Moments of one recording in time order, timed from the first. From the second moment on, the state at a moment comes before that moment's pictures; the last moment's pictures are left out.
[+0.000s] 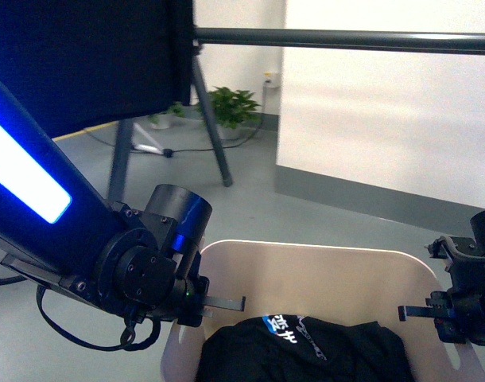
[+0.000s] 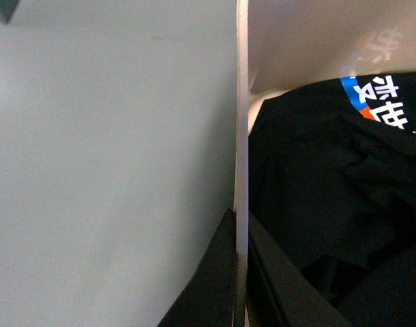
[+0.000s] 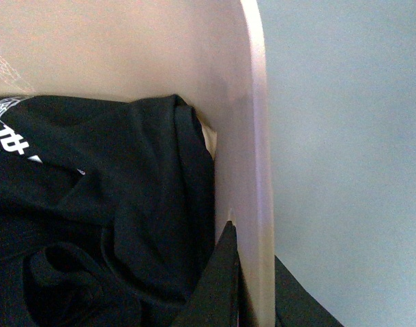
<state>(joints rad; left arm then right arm) -0.35 2.33 1.31 0.19 -0.24 -0.11 -0.04 2.27 1.12 0.26 0.03 0.05</state>
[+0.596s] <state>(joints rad) -0.37 2.33 1.31 0.19 -0.24 -0.11 -0.06 2.27 1.12 0.26 0.04 0.05</state>
